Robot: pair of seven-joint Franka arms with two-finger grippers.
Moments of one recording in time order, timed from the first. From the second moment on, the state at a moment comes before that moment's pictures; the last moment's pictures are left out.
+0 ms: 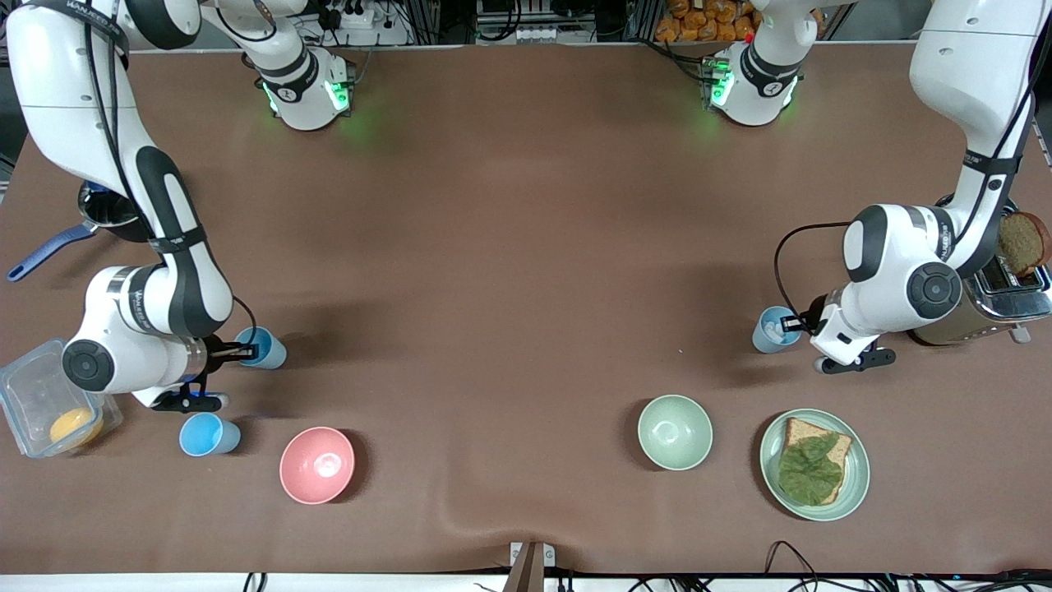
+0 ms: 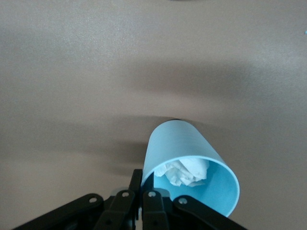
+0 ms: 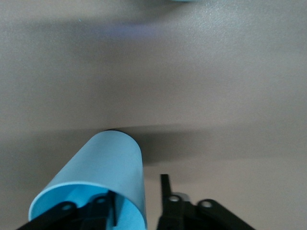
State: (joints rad) left arm 0.14 0.46 -0.20 -1.94 0.07 2.25 -0.24; right arm -0.07 0.69 0.01 -1.58 -0.01 1.97 -0.02
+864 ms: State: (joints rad) left arm 0.14 0.40 -0.46 -1.91 0.07 2.15 -0.67; right arm -0.05 0.59 0.03 -1.53 -0.01 1.89 -0.04
